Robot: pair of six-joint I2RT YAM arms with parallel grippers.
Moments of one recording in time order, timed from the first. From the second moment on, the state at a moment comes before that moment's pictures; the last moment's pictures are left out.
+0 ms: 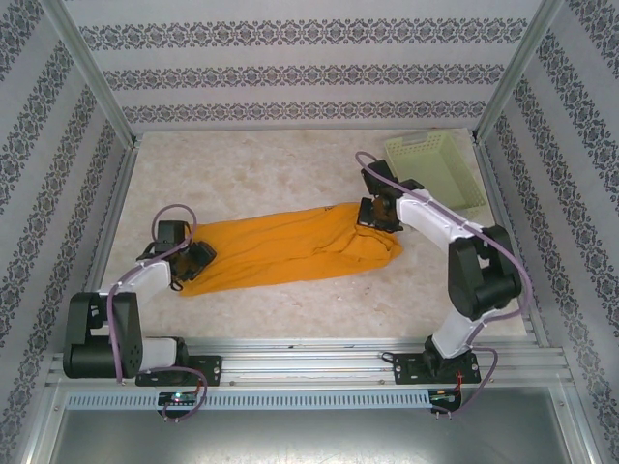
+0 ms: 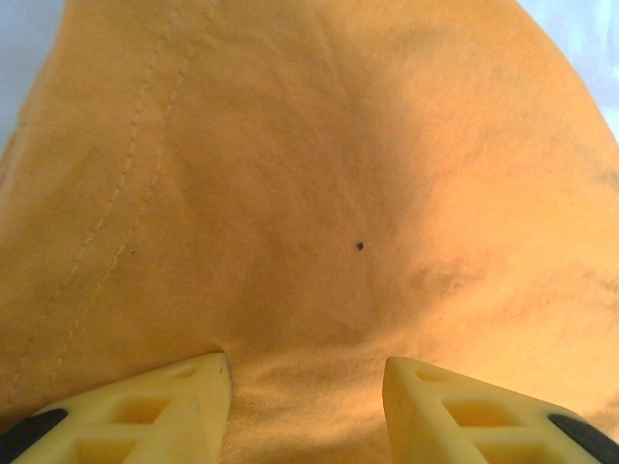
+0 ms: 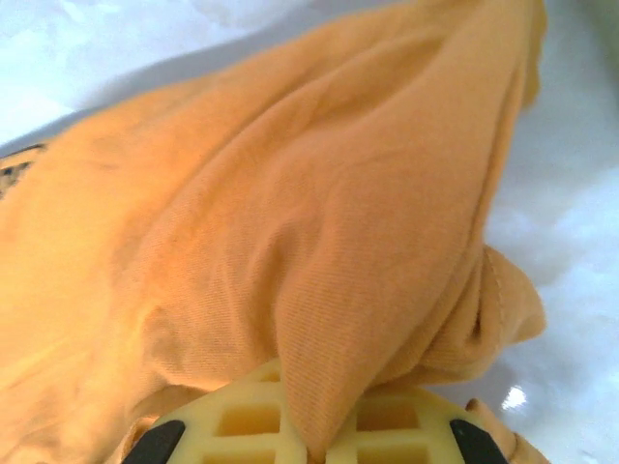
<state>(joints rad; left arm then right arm) 0.05 1.30 0.51 -0.25 0.19 -0.77 0.35 1.69 1.23 -0.73 0.07 0.59</state>
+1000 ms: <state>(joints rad) -0.23 1.32 0.57 -0.35 0.21 -0.76 0.72 1.81 1.77 -1.23 0.47 0.32</state>
